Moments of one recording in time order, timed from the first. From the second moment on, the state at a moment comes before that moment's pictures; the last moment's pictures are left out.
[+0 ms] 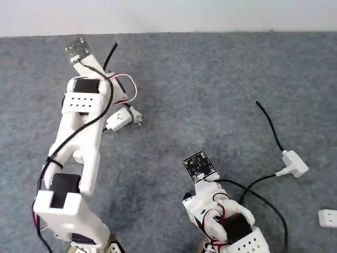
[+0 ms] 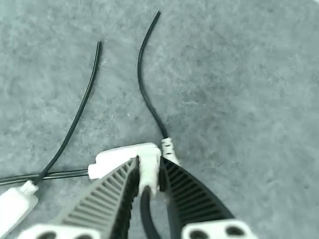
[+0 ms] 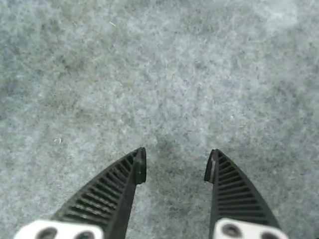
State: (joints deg) left arm 0.1 11.6 0.0 64.6 43.6; right arm -31.4 -103.1 95.5 74.7 -0.6
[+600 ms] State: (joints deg) left arm 0.3 13.9 0.2 66.3 43.6; right arm -31.4 -103.1 95.5 74.7 -0.6
